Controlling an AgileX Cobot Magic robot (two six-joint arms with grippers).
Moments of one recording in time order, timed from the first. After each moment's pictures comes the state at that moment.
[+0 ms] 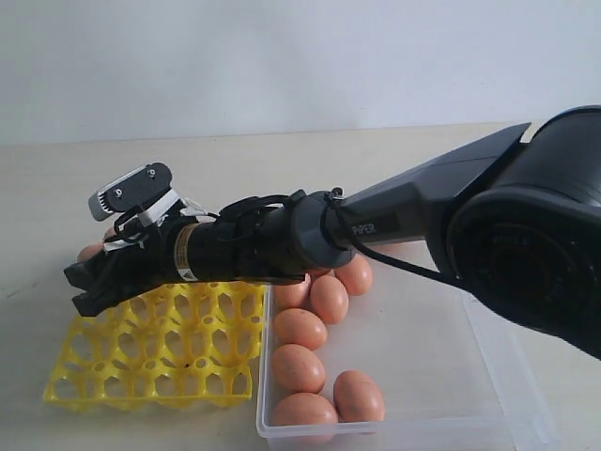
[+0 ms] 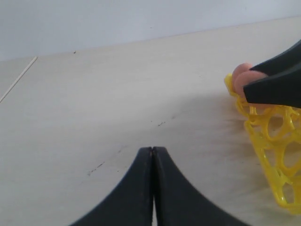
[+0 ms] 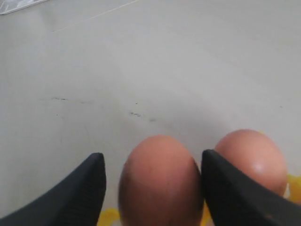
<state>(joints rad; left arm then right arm) 0.04 0.01 0.00 0.10 0.39 0.03 0.81 2.39 -1.55 -0.86 -0.51 0.83</state>
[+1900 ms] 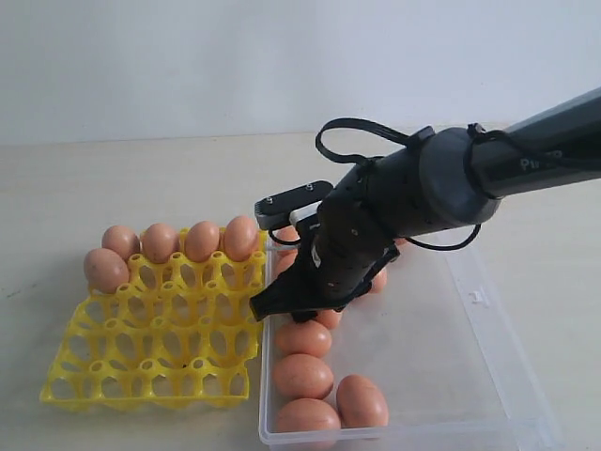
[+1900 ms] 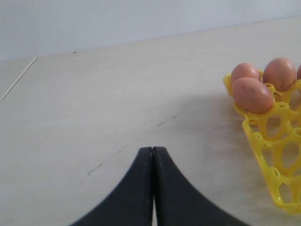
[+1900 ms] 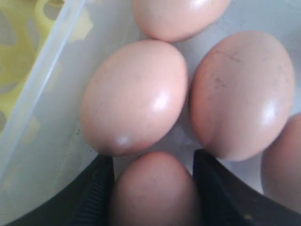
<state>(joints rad) 0.04 0.01 0.00 0.10 0.39 0.03 0.72 2.04 -1.18 -0.24 0.44 0.46</state>
